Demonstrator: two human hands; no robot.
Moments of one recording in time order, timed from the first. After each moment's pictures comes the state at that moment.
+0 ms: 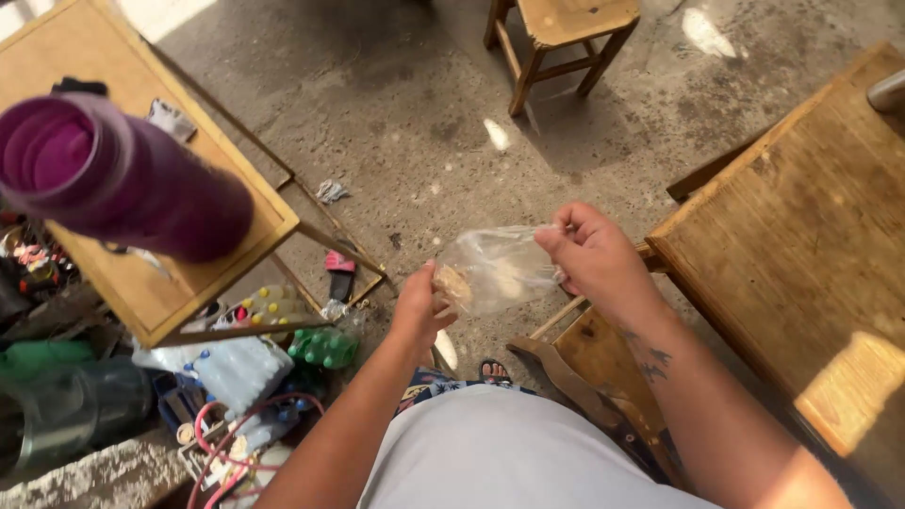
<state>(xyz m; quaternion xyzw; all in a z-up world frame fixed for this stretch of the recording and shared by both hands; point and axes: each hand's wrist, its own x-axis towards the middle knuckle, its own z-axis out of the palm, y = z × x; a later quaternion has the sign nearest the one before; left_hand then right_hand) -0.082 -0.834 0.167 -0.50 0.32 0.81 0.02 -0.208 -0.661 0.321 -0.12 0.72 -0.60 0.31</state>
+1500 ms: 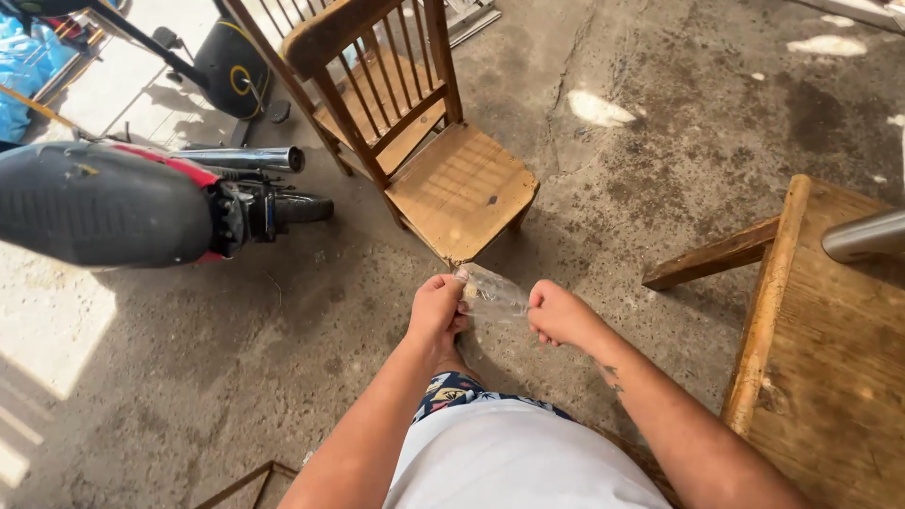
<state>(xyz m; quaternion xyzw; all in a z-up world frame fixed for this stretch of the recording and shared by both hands) -0.782 -0.969 0.137 -0.38 0.49 0.77 0.13 -0.795 -0.755 0.173 0.04 0.85 -0.38 0.36</state>
